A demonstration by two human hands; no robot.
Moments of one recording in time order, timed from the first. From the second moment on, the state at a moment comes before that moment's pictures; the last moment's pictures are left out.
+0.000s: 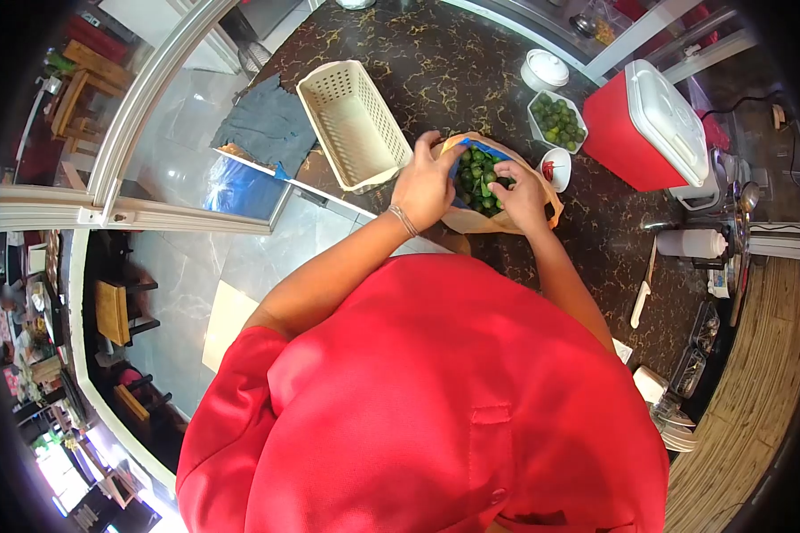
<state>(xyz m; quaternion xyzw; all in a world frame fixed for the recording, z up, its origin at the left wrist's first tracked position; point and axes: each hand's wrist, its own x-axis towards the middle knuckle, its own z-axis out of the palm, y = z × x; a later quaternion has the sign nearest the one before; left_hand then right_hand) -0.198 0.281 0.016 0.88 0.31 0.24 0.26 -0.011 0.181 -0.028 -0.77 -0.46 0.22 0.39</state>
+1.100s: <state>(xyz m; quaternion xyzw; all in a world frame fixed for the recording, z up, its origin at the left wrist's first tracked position) -0.186 0.290 -0.005 0.91 0.34 0.10 0.23 0.029 0.217 -0.010 -0.69 -0.67 0.23 0.11</state>
